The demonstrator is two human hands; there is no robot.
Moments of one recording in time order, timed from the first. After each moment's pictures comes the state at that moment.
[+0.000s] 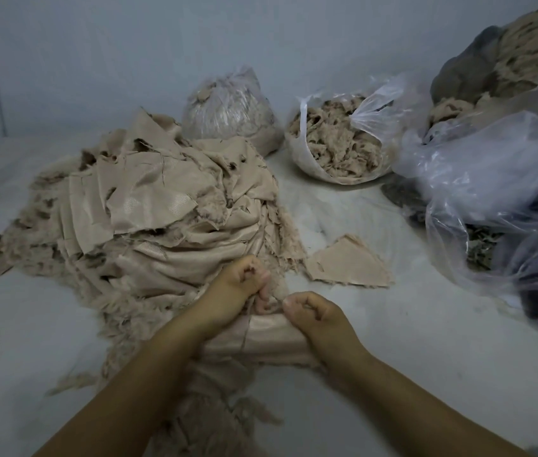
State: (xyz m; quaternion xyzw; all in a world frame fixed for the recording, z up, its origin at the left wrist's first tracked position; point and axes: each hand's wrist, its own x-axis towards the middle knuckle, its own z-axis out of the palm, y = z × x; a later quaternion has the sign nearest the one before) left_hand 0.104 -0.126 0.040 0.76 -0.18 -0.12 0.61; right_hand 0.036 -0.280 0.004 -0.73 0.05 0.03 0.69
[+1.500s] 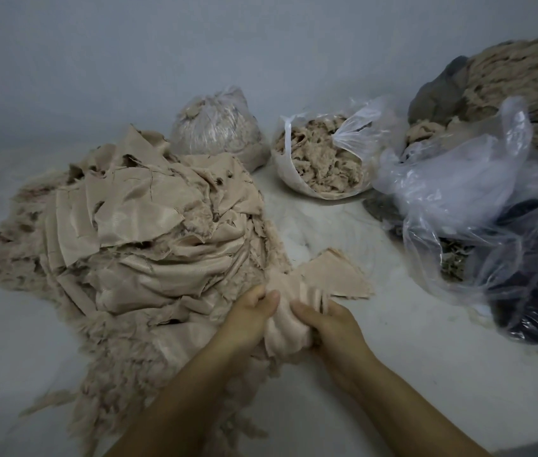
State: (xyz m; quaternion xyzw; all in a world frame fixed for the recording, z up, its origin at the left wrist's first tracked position) left_hand 0.075 -0.172 0.026 0.71 -0.04 -0.15 0.68; right_hand 0.031 -0.304 0.017 -0.60 0.12 0.02 0.79
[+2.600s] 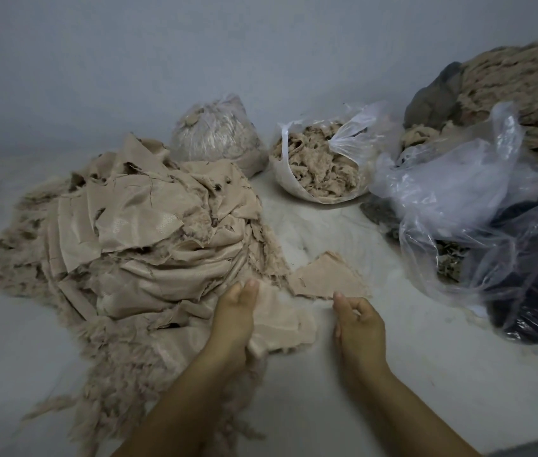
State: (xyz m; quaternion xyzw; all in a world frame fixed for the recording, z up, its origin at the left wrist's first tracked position) left_hand 0.075 -0.175 0.035 0.67 0.08 -0.05 0.74; right_hand 0.037 -0.325 -0.003 -0.66 0.23 -0.19 0.69
